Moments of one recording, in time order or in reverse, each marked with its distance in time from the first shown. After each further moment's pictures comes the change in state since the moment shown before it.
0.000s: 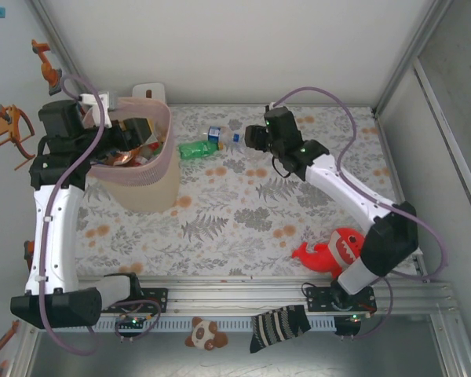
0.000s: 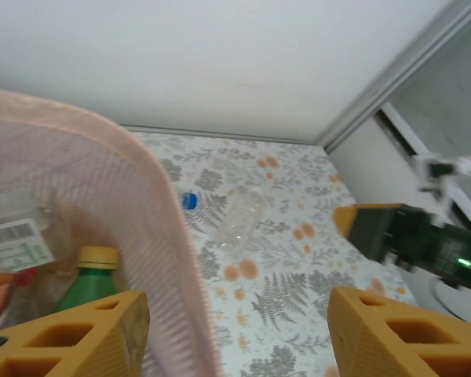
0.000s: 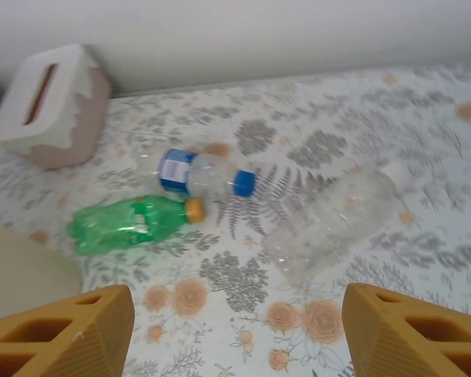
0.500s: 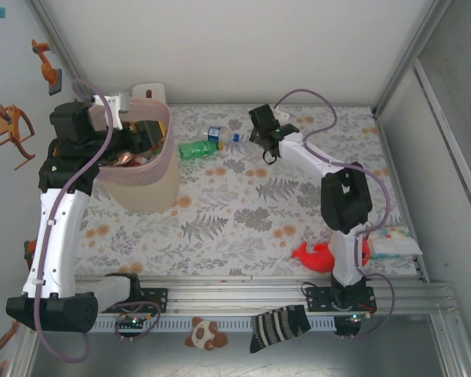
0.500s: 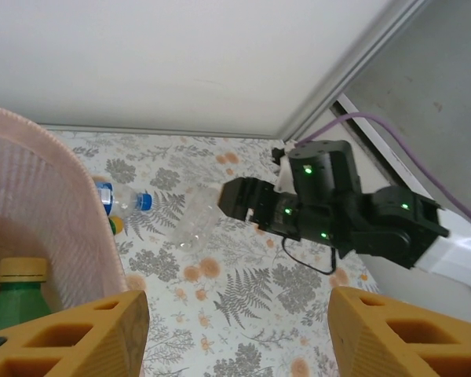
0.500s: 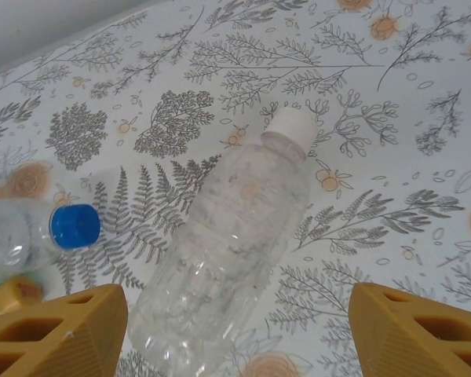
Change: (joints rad) left arm -0.084 -0.022 -0.046 0.070 0.018 -0.052; right arm -0.071 0.447 0.291 -0.150 0.184 0.266
